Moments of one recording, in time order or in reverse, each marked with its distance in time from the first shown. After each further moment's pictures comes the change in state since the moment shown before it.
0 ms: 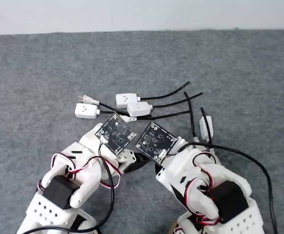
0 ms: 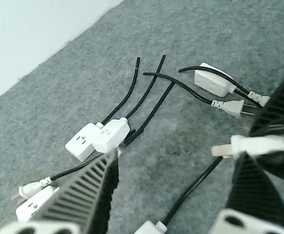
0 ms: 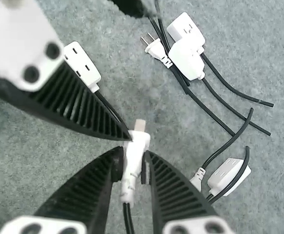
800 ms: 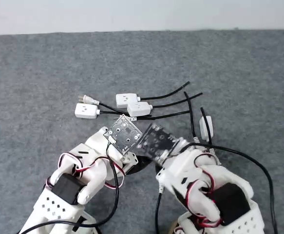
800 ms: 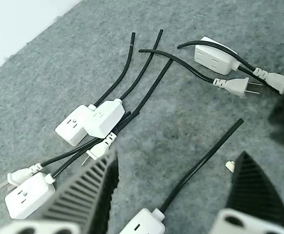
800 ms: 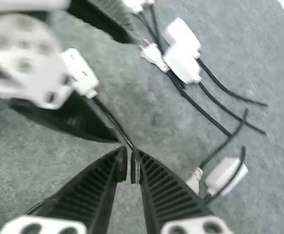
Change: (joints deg) left arm 0.1 1.1 5.1 -2.9 0.0; right arm 3.9 -0.2 -0.3 0.0 -0.2
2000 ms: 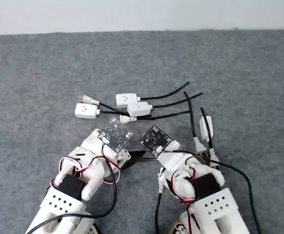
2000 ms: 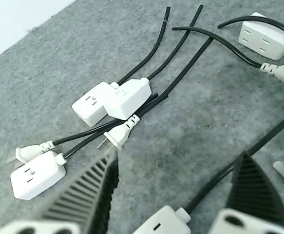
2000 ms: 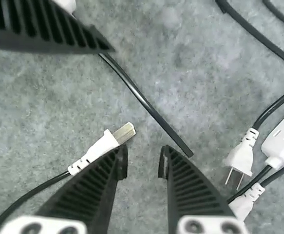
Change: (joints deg) left arm -7.3 0.0 15.6 -17.0 -0.7; right arm 5.2 0.3 32.6 -18.2 -0.4
